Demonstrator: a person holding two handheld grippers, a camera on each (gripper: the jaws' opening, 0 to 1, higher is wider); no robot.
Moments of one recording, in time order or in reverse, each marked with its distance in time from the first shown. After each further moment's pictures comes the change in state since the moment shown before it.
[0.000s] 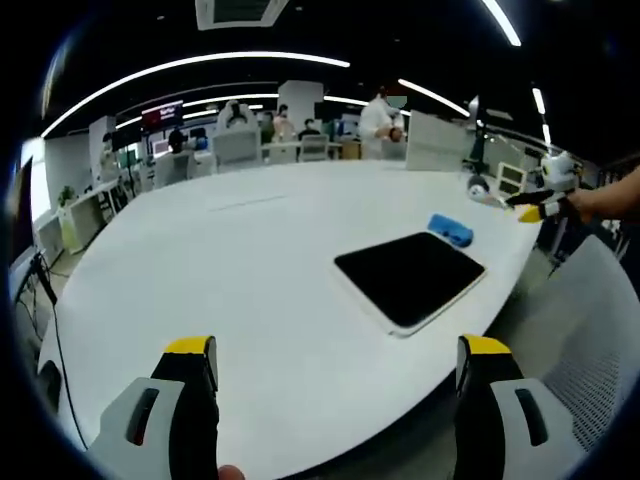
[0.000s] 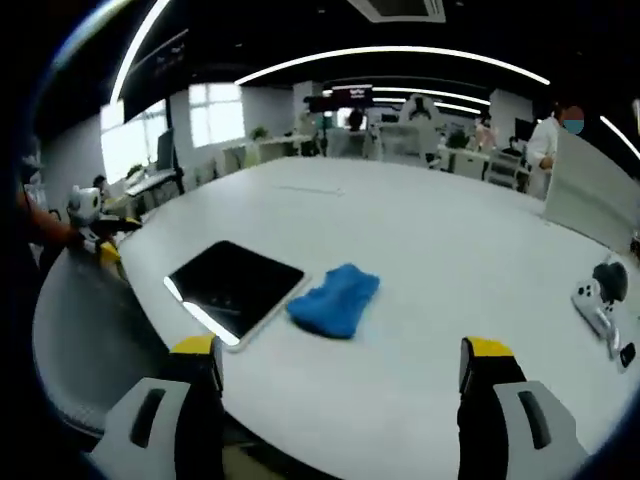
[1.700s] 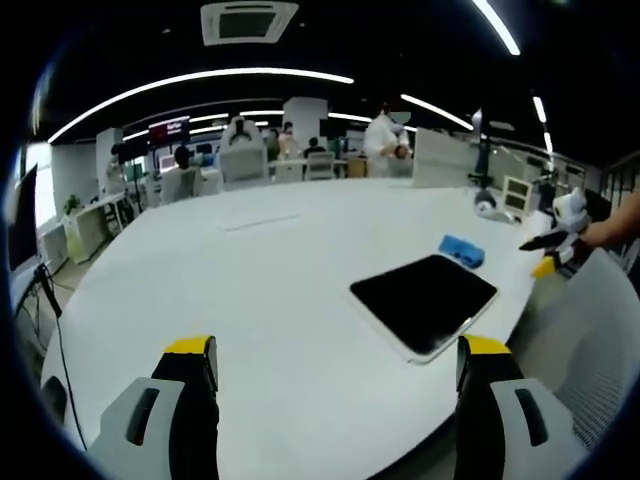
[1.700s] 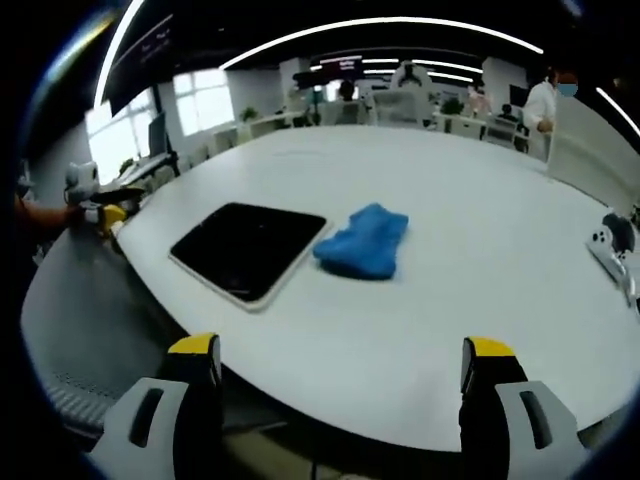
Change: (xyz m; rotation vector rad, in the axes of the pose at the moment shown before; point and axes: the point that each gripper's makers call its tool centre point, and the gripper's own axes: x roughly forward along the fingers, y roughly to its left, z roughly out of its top) left arm 0.006 0.016 0.028 0.031 -0.097 0.028; right arm 0.030 0.039 -0.040 0.044 0.136 -0.022
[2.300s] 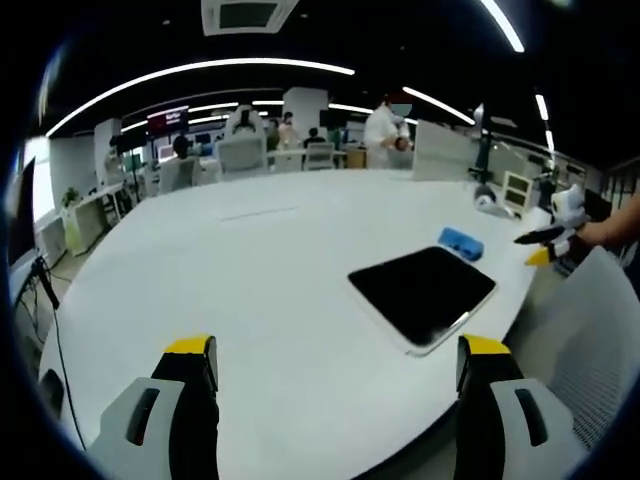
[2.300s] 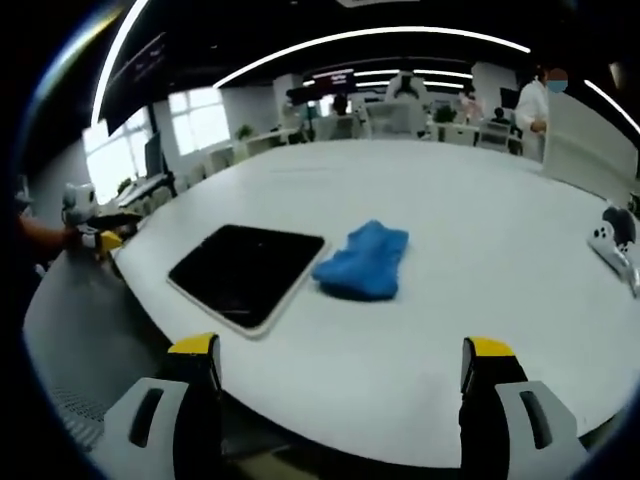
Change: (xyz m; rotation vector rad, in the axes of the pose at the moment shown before) left arm 0.004 -0.003 -0.011 -0.021 0.055 -0.013; right arm -0.002 -0.014 0.006 0.084 -0.092 -0.024
